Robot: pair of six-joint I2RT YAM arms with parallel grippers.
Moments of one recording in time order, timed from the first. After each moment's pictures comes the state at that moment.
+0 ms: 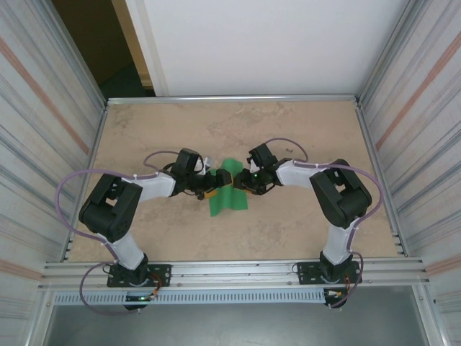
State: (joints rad) left arm -0.49 1.70 0.80 0.02 0.61 -0.79; right arm 0.60 1.86 1.03 -0.22 -0.39 0.77
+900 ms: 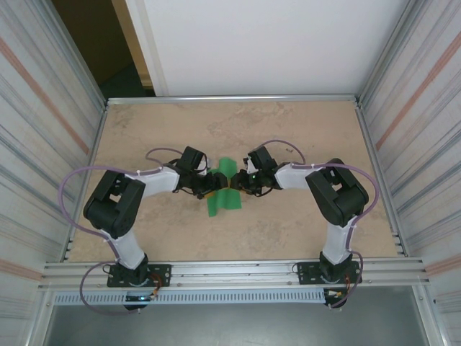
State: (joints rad) left arm -0.50 1.75 0.90 -0.20 0.48 -0.72; right arm 0.60 1.88 0.97 -0.04 -0.46 0.80
